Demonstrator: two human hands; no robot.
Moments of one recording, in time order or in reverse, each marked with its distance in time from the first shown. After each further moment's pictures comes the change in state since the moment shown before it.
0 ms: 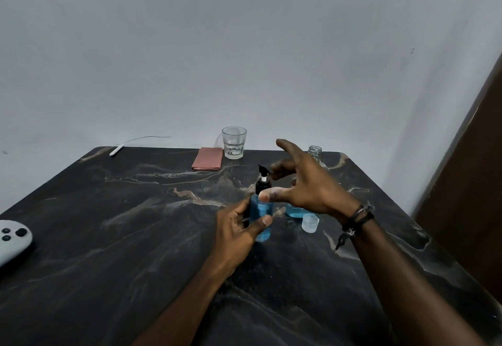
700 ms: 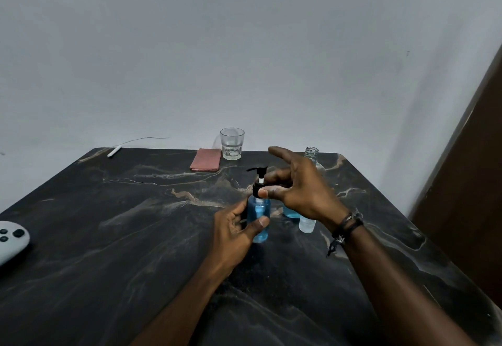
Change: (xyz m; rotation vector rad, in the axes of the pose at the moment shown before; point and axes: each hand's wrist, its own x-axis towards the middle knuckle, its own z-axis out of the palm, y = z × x) left_hand 0.000 -0.003 -0.001 -0.014 -0.001 -0.022; right_hand -0.002 0.003 0.014 0.187 0.076 -0.004
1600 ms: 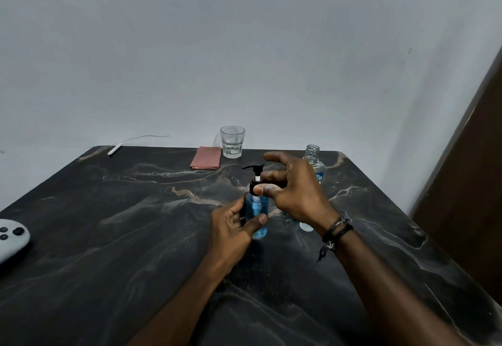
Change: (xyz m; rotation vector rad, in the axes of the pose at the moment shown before) left_hand 0.001 -0.002 0.000 0.024 0.059 -0.020; right_hand 0.003 0.006 0.018 -0.040 0.144 0.026
